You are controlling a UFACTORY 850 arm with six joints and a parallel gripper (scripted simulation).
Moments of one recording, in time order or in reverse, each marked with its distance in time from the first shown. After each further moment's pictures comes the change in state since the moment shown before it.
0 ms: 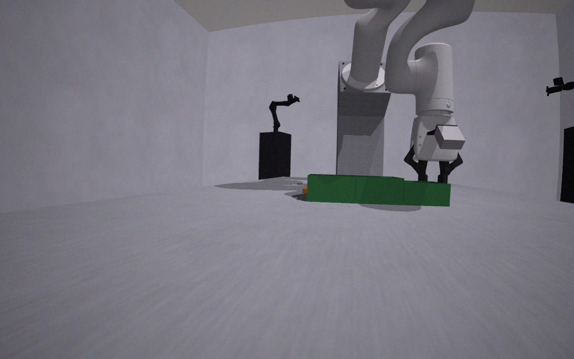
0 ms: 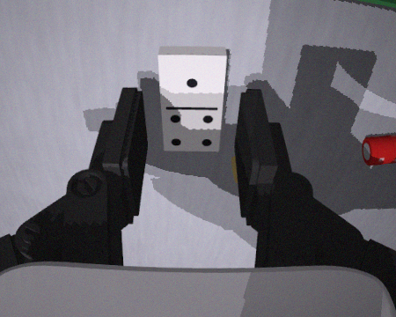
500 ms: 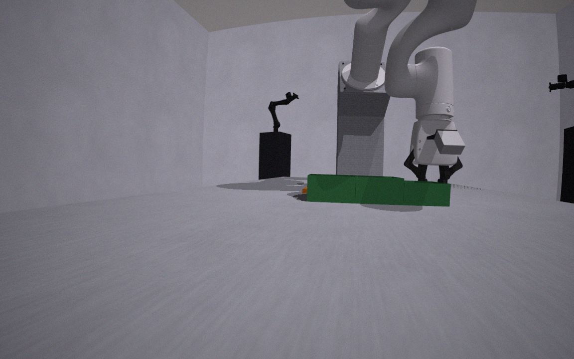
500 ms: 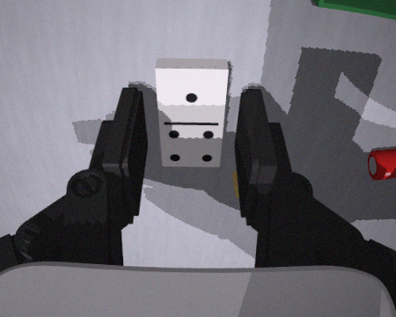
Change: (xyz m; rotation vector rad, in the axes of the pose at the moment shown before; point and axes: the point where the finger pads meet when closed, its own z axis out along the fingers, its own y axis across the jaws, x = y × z) arm 0.000 0.000 0.010 0.000 0.000 0.000
